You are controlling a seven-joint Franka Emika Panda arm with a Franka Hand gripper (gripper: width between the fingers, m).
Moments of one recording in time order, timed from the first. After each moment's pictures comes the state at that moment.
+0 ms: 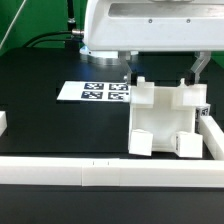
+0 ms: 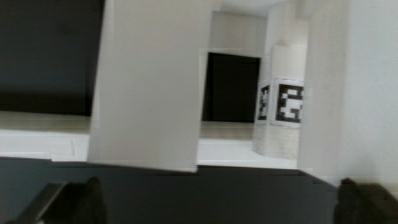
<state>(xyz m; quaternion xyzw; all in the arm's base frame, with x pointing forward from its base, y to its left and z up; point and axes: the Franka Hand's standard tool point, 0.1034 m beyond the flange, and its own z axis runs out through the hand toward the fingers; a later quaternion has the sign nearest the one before) 0.632 0.040 0.127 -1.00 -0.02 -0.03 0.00</state>
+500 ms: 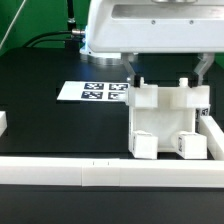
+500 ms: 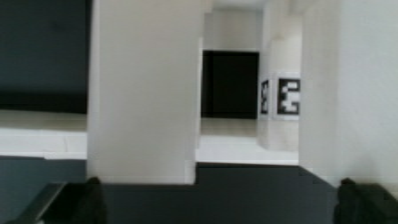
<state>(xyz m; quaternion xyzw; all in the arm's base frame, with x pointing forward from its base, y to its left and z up) 0.638 0.053 0.122 -1.00 -0.01 -0.04 0.00</state>
